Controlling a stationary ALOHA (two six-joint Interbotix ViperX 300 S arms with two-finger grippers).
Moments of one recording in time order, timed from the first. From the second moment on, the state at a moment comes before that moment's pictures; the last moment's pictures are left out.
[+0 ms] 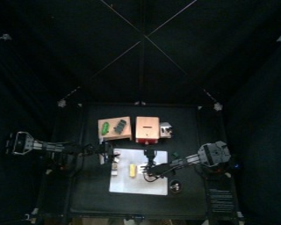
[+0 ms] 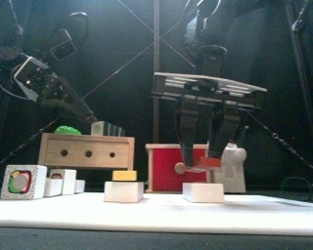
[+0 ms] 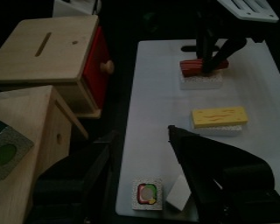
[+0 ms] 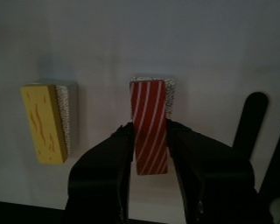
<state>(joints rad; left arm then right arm) 0.07 -0.46 1.15 -0.24 -0.28 0.36 0.19 0.26 0.23 -0.31 0.96 1.87</state>
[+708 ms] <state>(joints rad) 0.07 -0.46 1.15 -0.24 -0.28 0.36 0.19 0.29 0.23 -0.31 0.96 1.87</state>
